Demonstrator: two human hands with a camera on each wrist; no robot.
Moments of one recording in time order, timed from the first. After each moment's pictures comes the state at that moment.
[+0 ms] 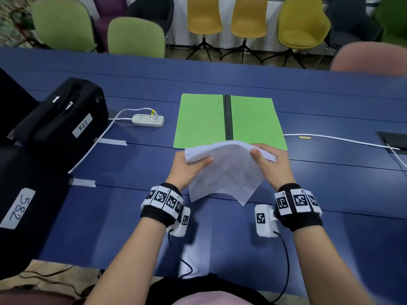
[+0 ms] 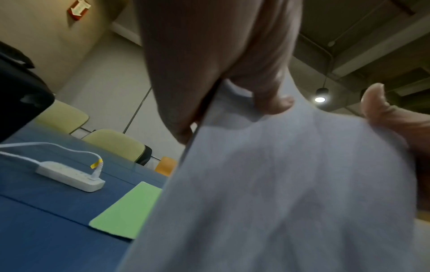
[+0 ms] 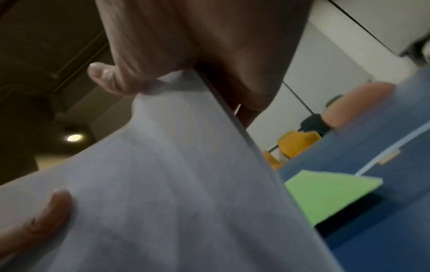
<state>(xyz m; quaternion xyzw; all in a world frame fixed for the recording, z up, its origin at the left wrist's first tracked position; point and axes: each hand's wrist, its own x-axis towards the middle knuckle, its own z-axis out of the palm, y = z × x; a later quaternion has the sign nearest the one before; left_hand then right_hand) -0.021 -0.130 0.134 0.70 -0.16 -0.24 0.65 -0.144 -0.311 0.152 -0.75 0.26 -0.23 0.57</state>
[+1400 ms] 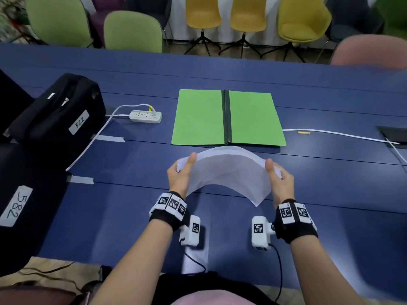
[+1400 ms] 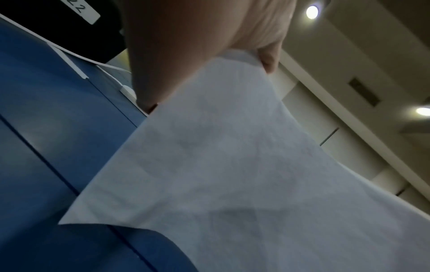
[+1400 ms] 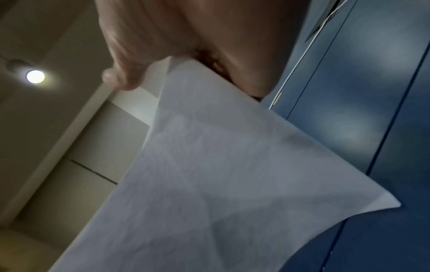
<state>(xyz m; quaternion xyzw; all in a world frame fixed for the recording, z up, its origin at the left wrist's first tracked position) -0.032 -0.133 0.082 0.67 0.06 -0.21 0.71 -0.178 -0.315 0.087 -0.58 0.42 -0.27 0.65</state>
